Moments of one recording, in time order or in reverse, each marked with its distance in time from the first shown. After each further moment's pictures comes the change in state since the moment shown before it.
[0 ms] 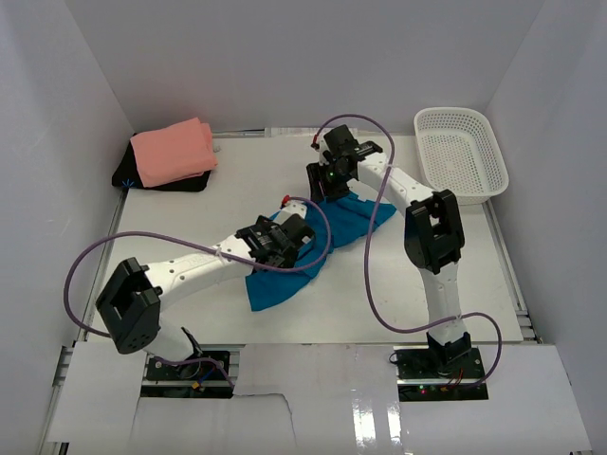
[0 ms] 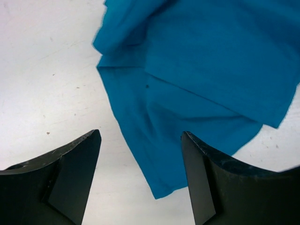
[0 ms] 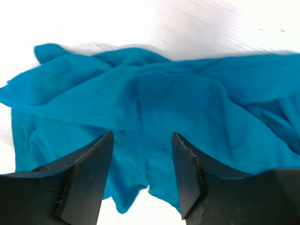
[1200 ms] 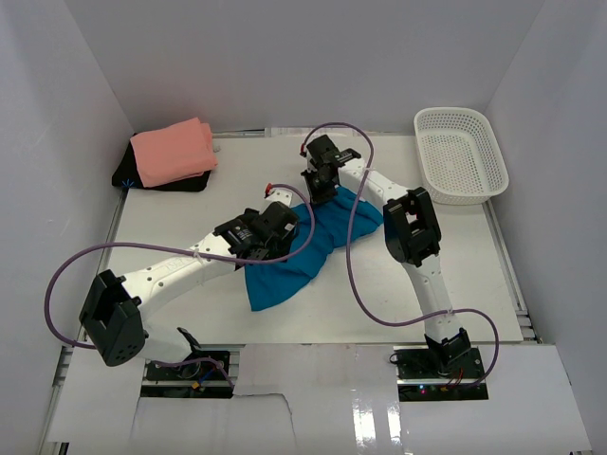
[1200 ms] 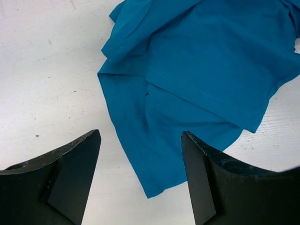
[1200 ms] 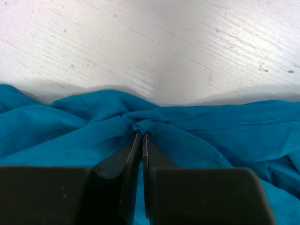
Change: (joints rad) left arm 0.118 -0.115 -0.008 0.030 0.115 -0.020; right arm 0.054 0.200 0.146 0.026 0.127 0.014
